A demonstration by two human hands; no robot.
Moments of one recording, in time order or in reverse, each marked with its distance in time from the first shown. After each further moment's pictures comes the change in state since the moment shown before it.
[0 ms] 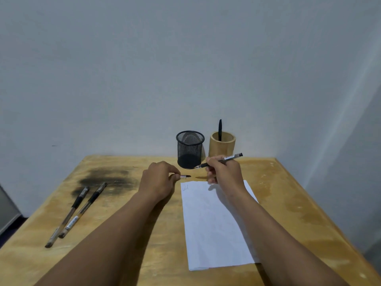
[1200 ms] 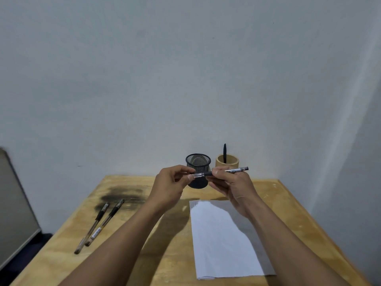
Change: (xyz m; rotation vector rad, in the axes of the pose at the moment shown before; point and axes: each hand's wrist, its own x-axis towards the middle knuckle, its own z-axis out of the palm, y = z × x) left_hand -0.034 0.046 -0.067 -0.801 0.079 0.026; right_hand -0.030 -0.053 -0.010 0.291 -0.248 0.062
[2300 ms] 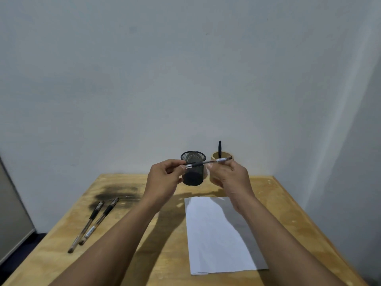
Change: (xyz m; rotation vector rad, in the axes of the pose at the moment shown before) left_hand -0.001 0.015 0.010 -0.248 0.164 -0.131; right_hand -0.005 -0.003 0.001 -0.282 0.191 -0.138
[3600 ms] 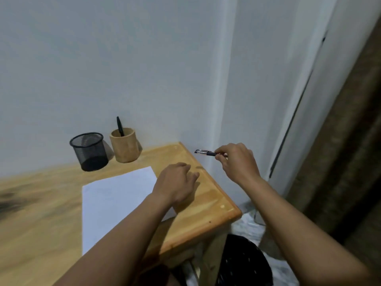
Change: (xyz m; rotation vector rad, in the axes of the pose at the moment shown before) left_hand -0.099 -0.029 0.226 0.948 -0.727 0.407; right_hand -0.065 -0.009 -0.266 -1.342 0.366 -0.225
